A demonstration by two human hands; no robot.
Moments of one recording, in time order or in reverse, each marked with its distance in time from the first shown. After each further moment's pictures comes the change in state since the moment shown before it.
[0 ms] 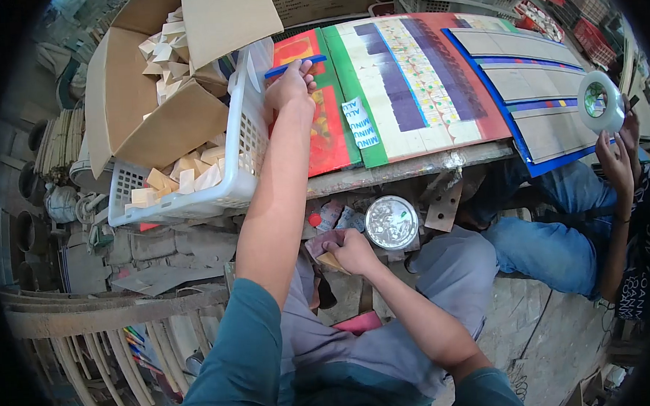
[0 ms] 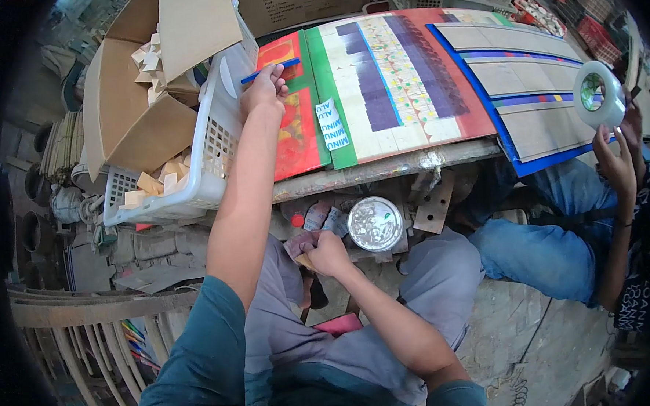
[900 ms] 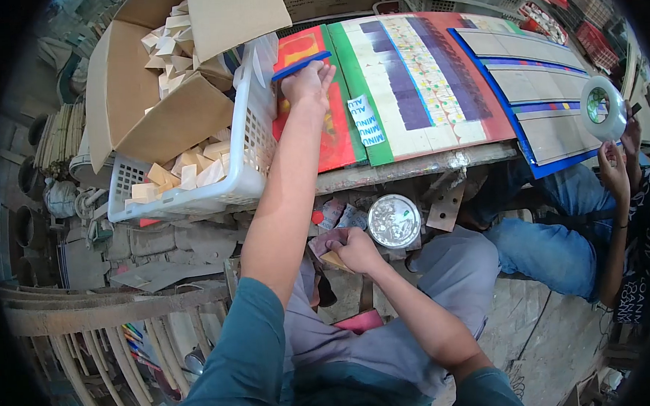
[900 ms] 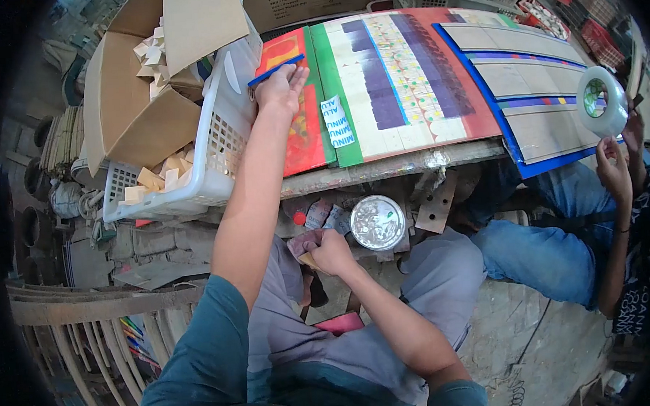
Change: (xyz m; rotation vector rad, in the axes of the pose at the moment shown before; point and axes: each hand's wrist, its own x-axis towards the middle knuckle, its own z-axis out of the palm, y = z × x) left_hand 0.006 -0.018 0.004 -0.200 -0.092 -0.061; right_hand -0.006 -0.009 -0.006 -0.010 -0.013 0.008
